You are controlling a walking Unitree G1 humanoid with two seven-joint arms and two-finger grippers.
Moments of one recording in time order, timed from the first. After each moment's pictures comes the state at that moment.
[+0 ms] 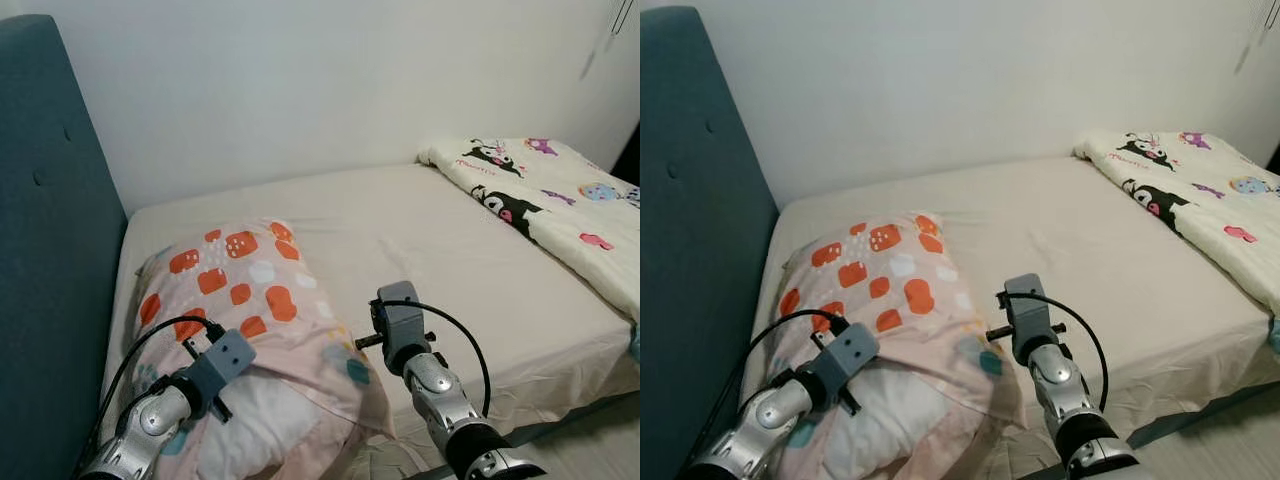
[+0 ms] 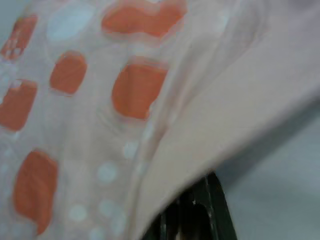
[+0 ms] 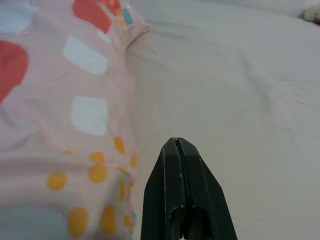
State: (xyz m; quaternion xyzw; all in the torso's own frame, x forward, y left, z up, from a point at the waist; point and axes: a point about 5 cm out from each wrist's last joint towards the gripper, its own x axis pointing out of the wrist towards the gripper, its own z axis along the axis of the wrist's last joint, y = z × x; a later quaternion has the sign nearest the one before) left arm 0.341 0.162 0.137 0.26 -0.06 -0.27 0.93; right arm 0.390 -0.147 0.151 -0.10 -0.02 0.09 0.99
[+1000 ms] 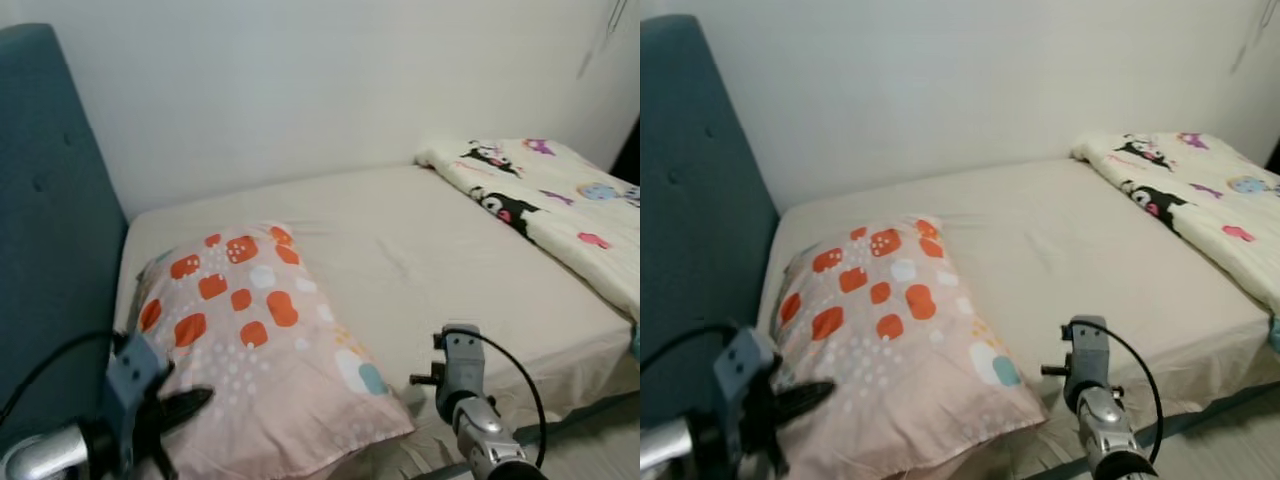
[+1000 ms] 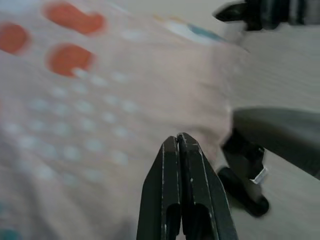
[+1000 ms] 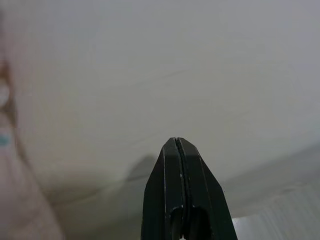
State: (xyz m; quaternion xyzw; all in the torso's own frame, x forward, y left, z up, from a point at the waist) left arm 0.238 0.207 0.165 0.12 0.04 -0.38 0.92; right arm 0.361 -0.209 0.086 -0.01 0.13 -0.04 0.99
